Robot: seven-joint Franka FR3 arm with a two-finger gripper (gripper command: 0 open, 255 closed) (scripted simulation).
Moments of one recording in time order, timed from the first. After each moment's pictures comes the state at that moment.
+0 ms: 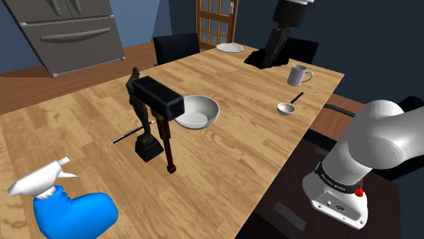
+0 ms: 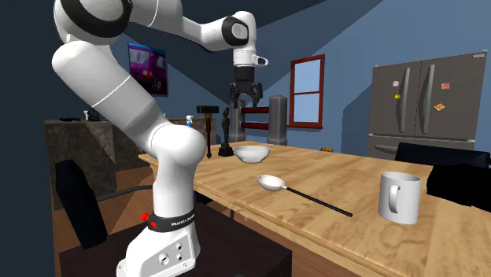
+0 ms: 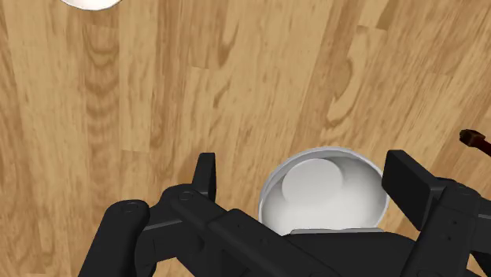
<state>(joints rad) -0.02 -0.78 0.04 -2.37 0.12 1.68 -0.16</state>
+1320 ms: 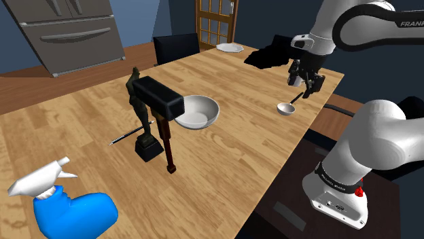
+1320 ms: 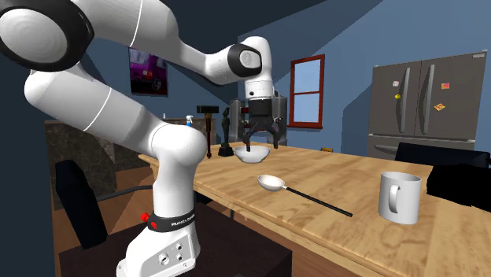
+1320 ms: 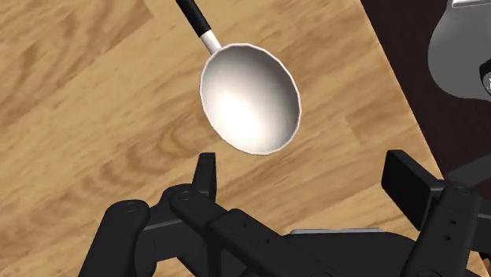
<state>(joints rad) 0.01 -1.05 -0.38 -2.79 -0.38 1.81 -1.09</state>
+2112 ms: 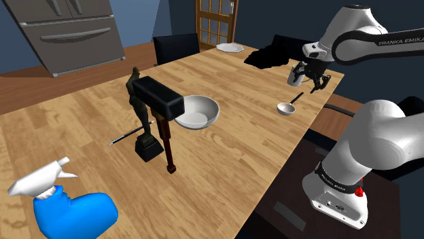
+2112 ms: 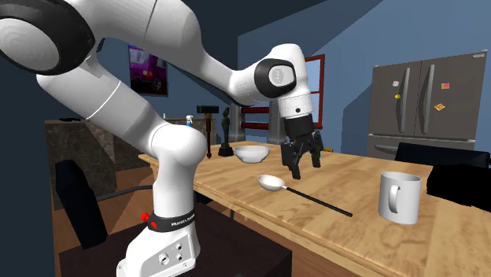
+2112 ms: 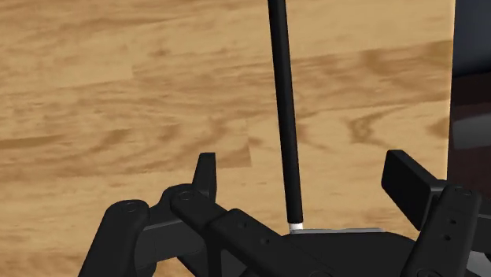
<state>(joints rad) 0.01 -0.92 -0.84 -2.74 -0.78 2.12 -1.68</state>
